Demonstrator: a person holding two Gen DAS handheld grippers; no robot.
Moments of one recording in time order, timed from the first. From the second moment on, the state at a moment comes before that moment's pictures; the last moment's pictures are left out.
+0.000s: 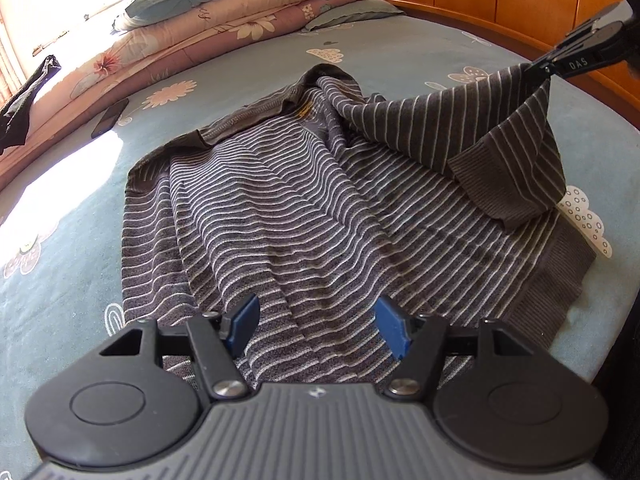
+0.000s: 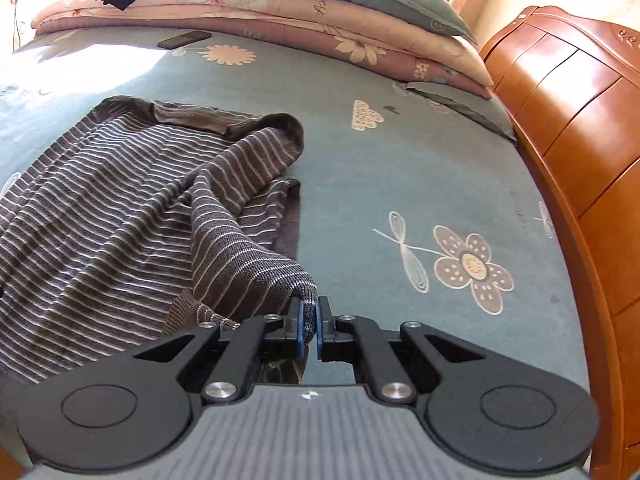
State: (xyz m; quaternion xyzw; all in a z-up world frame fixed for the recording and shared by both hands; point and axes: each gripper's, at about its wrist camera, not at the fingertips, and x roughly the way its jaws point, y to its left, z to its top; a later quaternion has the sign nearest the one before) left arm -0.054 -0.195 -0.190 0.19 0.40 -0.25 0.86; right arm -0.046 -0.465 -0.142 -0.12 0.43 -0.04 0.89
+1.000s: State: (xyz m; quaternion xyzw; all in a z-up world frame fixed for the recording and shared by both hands) left arm -0.024 -0.231 -0.203 0.23 0.37 -0.28 0.86; right arm 0.125 -0.653 -0.157 -0.15 0.40 -0.28 0.86
